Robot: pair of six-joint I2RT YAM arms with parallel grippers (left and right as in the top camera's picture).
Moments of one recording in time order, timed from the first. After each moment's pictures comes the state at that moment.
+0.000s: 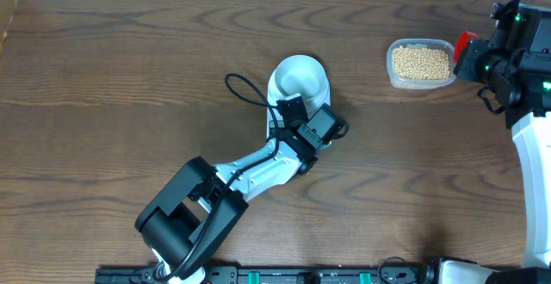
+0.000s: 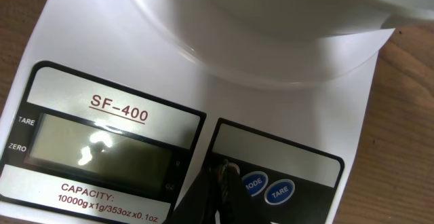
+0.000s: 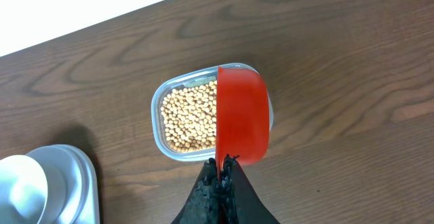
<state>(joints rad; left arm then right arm) -0.79 1.86 1.03 -0.26 -0.34 -1.06 -0.13 1.44 1.38 -0.72 -0.05 0.17</state>
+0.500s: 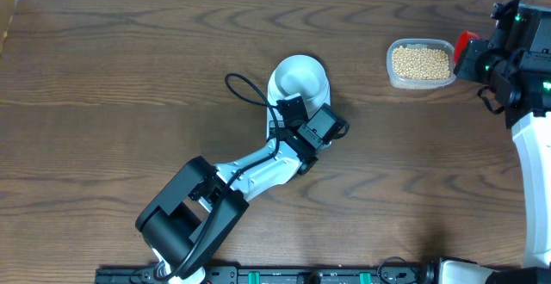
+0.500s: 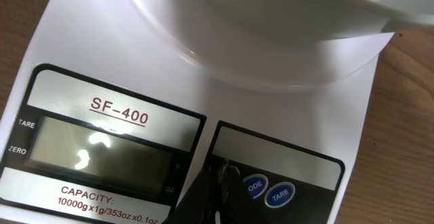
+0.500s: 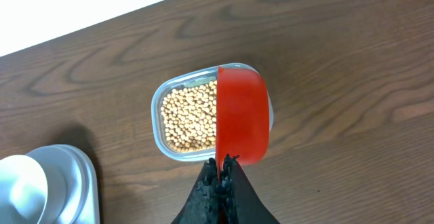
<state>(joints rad) -0.79 1.86 1.03 -0.26 -0.35 -1.06 -0.13 1.44 1.38 -0.72 -0.05 0.17</state>
